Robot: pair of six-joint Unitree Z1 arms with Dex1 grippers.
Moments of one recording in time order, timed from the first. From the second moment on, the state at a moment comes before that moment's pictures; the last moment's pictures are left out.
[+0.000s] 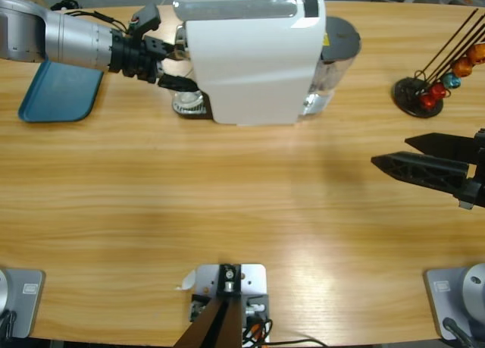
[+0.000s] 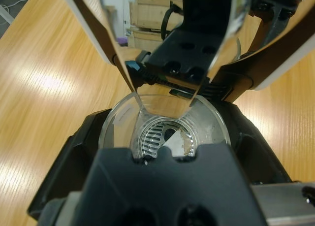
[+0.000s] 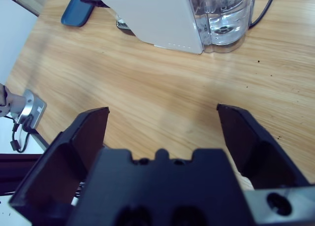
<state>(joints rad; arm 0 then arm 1) -0.40 1.96 -1.01 -0.17 -0.66 0.64 0.81 0.93 -0.54 0.25 0.03 0.52</state>
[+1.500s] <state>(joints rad) -0.30 1.64 -0.86 -0.13 -0.47 0.54 0.81 0.95 -0.84 0.57 0.00 0.41</state>
